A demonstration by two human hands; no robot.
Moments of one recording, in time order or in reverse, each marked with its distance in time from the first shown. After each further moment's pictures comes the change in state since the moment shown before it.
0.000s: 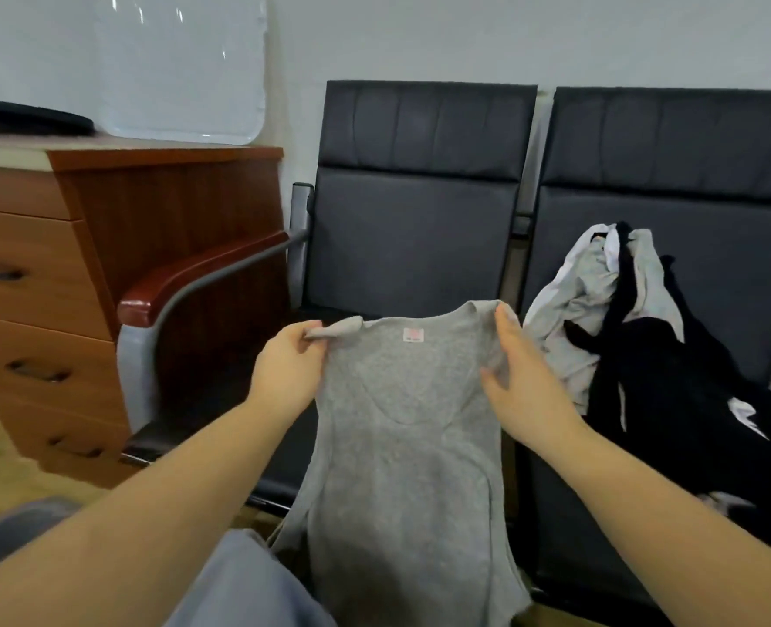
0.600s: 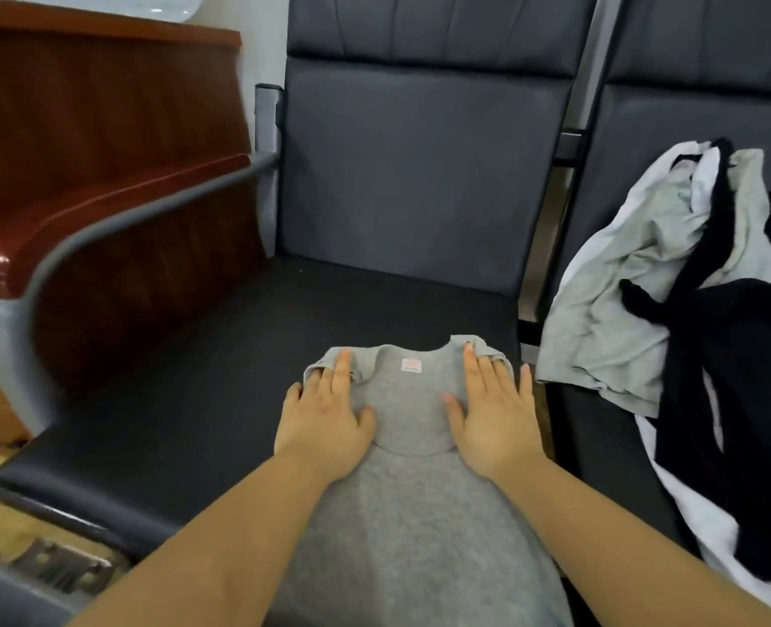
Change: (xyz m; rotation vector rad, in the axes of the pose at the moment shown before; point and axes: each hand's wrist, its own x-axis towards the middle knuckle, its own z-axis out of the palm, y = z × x) left_hand 0.061 -0.120 0.119 0.880 -0.368 0.120; right_hand 0.059 0.114 0.140 -0.607 -0.203 0.128
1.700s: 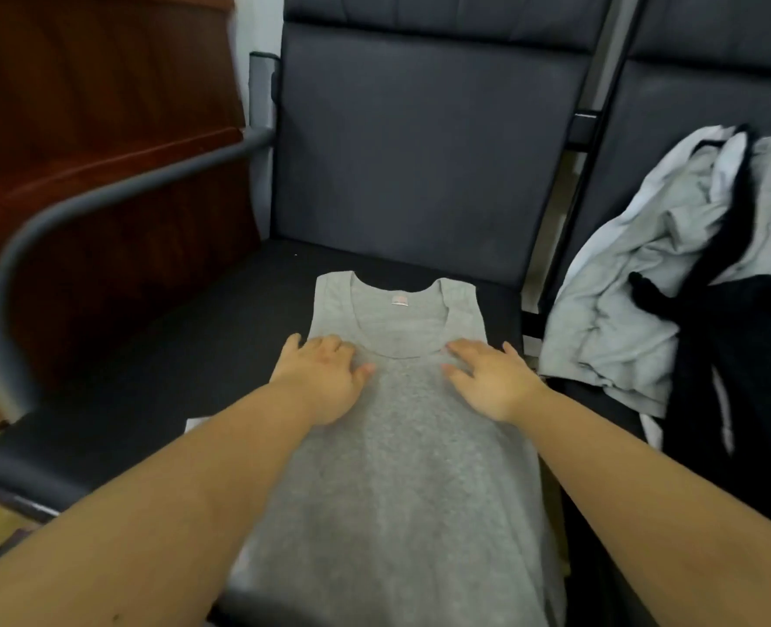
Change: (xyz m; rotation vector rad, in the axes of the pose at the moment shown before) left_hand 0.045 -0.004 -0.026 0.246 -0.207 0.127; right_hand 0.052 0.016 -0.021 0.138 -0.353 -0.101
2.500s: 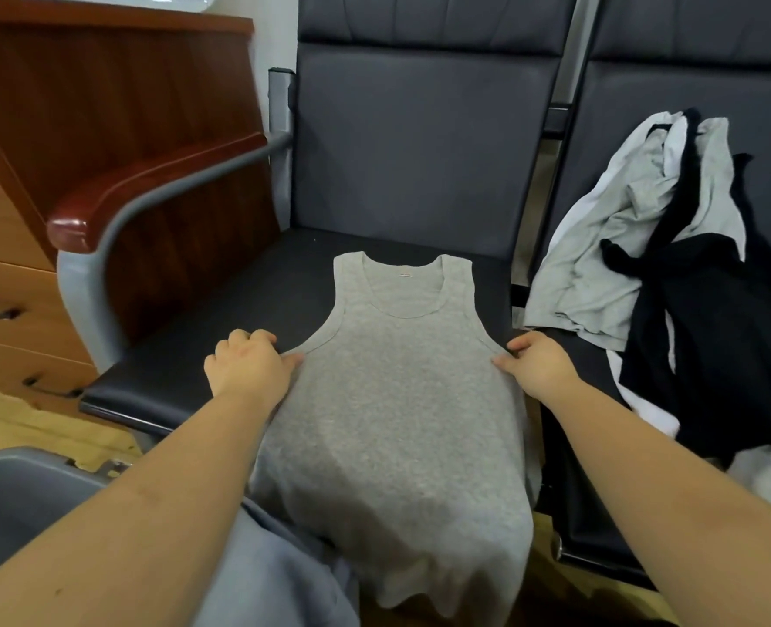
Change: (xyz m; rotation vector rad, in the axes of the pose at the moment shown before) left_hand -0.102 -0.047 0.012 -0.238 0.211 -0.529; right_hand -0.083 0.018 0.014 0.569 0.258 0.442
